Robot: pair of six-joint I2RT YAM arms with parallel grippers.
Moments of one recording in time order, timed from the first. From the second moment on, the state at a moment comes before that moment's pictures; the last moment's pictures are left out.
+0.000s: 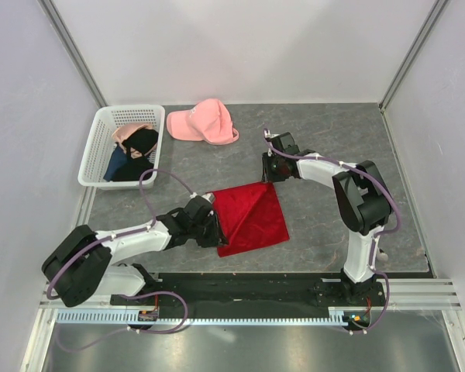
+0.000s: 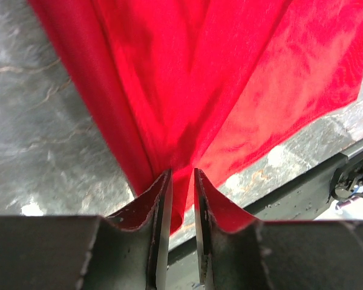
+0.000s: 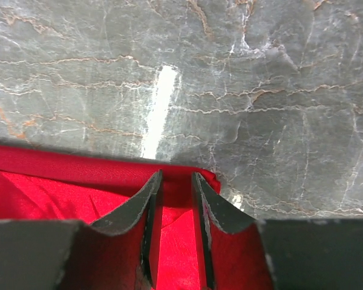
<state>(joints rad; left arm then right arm) -0.78 1.30 0.49 -0.11 0.16 -0.90 0.45 1.95 1.25 -0.25 -0.13 0.30</state>
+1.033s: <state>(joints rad) -0.78 1.23 0.43 -0.13 0.19 -0.90 0.47 1.85 1.16 -0.22 -0.18 0.36</state>
